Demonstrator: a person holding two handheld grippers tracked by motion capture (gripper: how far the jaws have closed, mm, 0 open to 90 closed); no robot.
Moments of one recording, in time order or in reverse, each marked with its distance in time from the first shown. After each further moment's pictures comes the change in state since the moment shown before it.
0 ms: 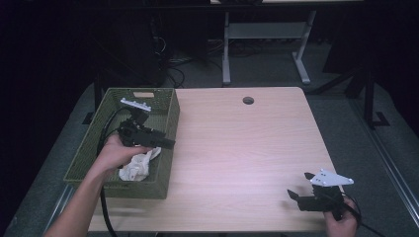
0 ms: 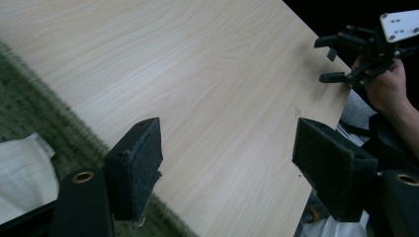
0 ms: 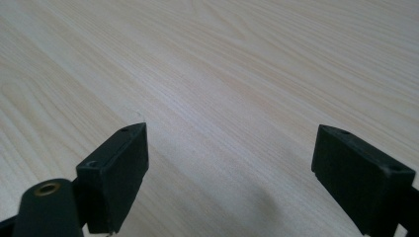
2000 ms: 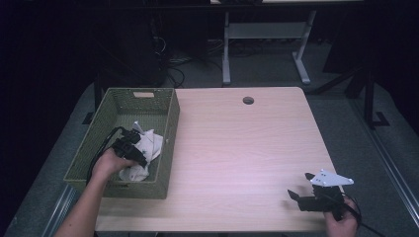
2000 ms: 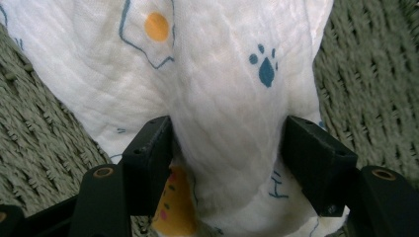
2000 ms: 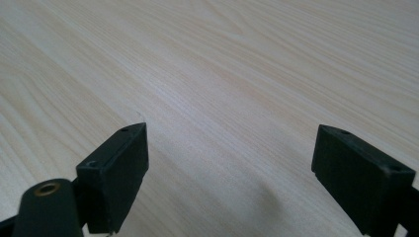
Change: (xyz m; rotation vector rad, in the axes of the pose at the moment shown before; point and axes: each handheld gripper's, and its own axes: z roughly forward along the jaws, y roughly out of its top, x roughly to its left) left arm 0.100 -0.066 0.050 0.528 0.512 -0.222; right arm -0.001 -0.002 0.001 0.009 -0.004 0.008
